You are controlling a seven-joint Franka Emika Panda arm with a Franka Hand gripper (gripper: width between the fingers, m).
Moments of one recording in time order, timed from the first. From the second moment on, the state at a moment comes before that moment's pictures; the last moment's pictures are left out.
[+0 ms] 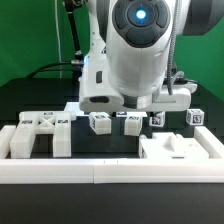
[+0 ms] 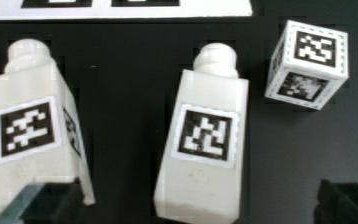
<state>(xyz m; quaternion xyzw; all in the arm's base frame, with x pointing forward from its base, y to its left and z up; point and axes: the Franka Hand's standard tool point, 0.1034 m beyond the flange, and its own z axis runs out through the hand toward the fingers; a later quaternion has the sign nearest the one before) 0.484 0.024 0.039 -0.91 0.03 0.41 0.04</state>
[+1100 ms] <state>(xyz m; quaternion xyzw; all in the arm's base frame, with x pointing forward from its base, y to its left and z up) 0.465 0.028 0.013 -0.91 0.04 0.42 0.03</state>
